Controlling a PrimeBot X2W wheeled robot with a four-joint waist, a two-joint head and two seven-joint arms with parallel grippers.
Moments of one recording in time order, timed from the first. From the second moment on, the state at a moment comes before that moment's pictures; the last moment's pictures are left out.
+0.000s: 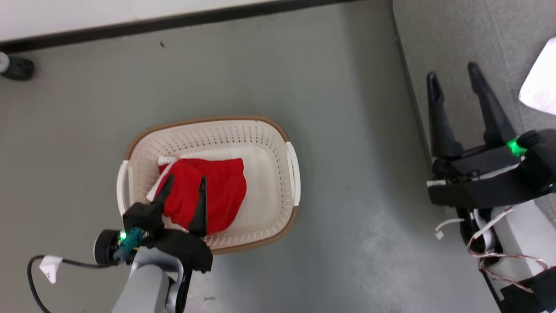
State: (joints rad) left arm -0.38 0.07 -0.23 0.58 -0.32 -0.04 -0.25; right arm -0.42 -0.23 0.29 0.00 0.33 -0.04 -0.26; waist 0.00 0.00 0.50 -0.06
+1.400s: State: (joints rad) left arm -0.84 0.13 -0.14 1.05 -0.35 0.03 -0.05; right arm -0.53 -0.23 0.28 -0.10 0.30 -0.05 -0.26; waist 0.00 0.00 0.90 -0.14
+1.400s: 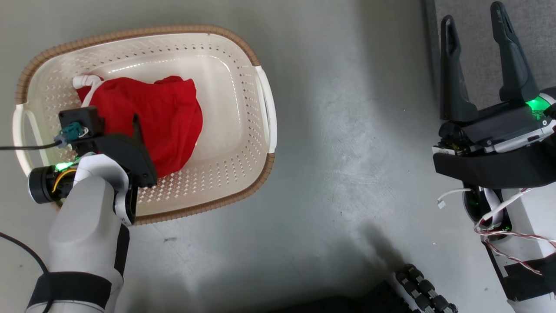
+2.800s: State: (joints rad) left arm -0.86 0.09 -0.20 1.17 -0.31 -0.03 -0.20; right arm -0.56 -0.18 0.24 0.05 0.30 -0.01 -0.26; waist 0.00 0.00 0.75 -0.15
